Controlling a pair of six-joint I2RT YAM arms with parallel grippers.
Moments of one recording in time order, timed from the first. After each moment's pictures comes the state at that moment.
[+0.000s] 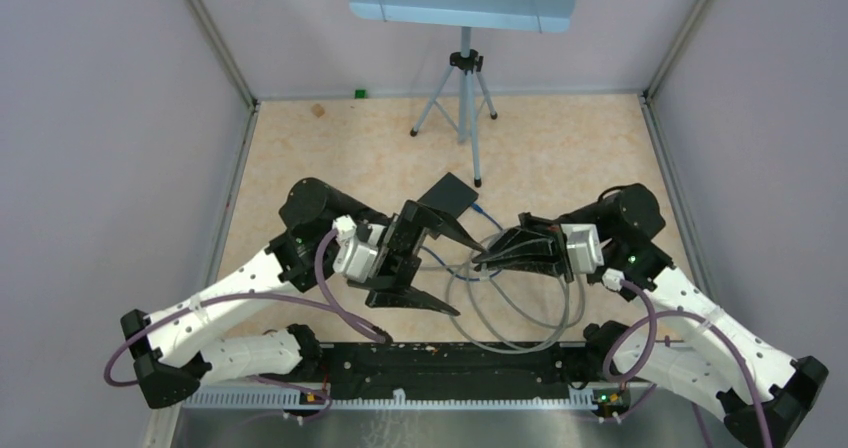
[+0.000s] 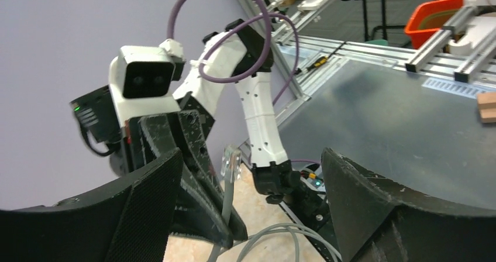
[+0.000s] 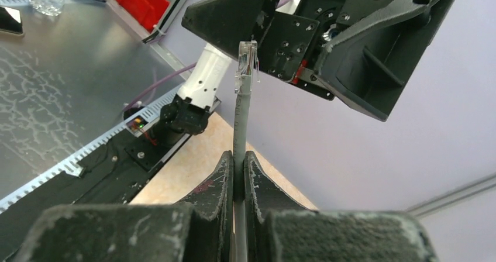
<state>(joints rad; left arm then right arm) -0.98 1.02 1.08 0.41 1.18 0.13 0.71 0.82 0.83 0.42 -1.30 -0.33</state>
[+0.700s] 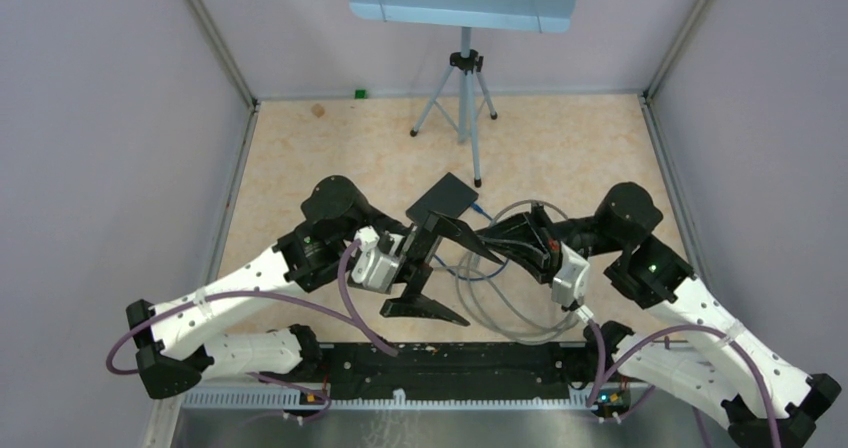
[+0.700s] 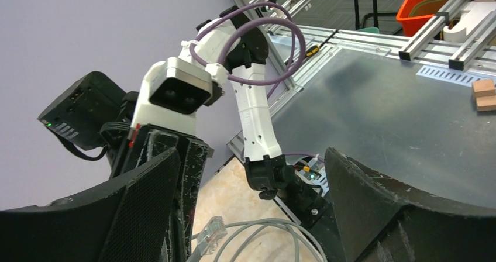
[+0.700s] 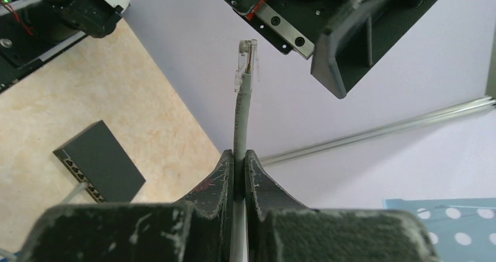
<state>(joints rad) -1.05 1.07 1.13 0.21 1.17 0.30 0.71 0.76 0.89 -0.07 -1.06 -1.10</state>
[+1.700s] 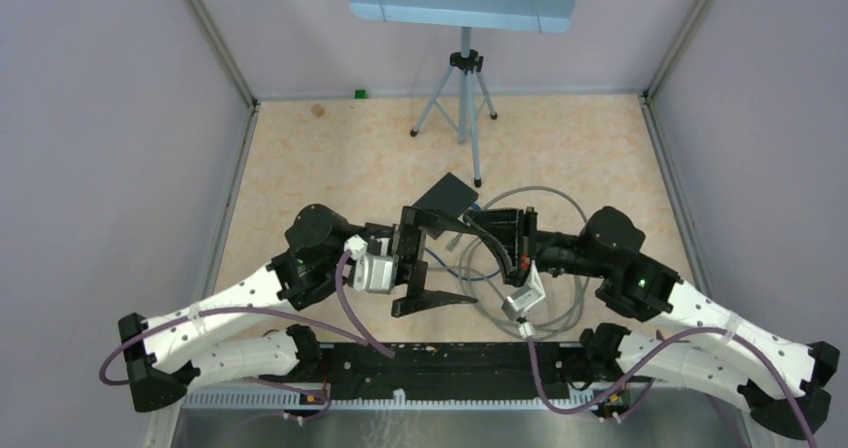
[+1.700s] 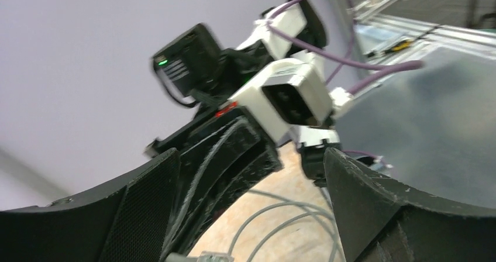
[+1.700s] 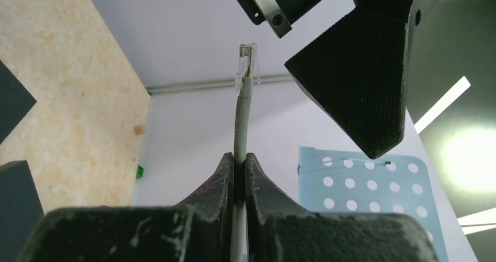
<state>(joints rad) -1.05 0.97 0.95 0.37 0.90 0.29 0.97 0.73 0.84 -0.04 -0.48 -1.49</state>
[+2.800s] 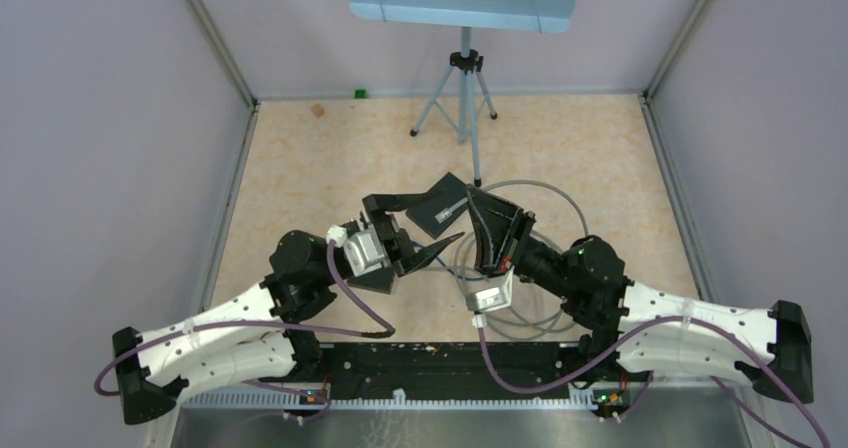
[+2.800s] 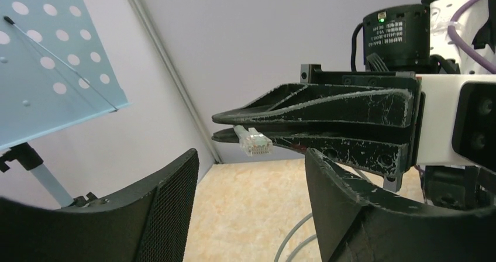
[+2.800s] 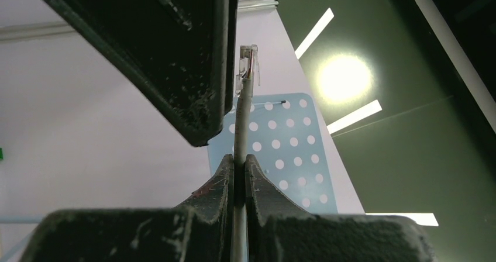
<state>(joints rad) -1.05 0.79 0.71 0.58 0.26 0.28 1.19 0.84 0.62 0.68 0.01 -1.68</state>
